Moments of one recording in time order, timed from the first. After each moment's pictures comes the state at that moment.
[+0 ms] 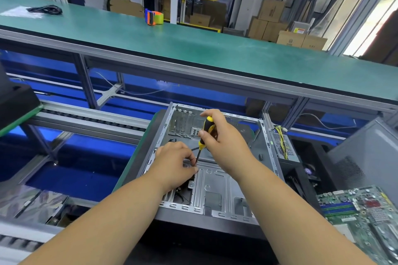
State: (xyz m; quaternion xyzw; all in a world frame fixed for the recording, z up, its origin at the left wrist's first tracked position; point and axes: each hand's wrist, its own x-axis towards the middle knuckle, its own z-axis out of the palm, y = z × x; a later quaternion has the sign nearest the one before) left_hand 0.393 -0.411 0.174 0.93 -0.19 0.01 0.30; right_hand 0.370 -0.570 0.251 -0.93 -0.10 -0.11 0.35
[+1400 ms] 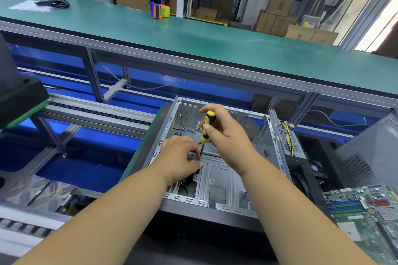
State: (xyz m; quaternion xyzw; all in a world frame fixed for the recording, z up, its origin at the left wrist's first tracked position) left_hand 0.392 -0.409 0.178 0.94 -0.21 0.01 0.28; right_hand 0.365 -0.565 0.252 -0.86 -0.14 -0.08 0.49
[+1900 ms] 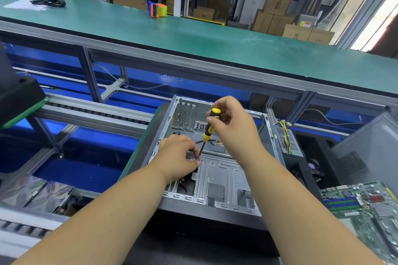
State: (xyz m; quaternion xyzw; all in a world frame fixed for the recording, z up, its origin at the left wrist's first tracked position) left_hand 0.395 -0.409 0.174 0.94 -0.20 0.01 0.28; right_hand 0.370 -0.569 0.263 -0.86 -0.03 -0.15 0.49
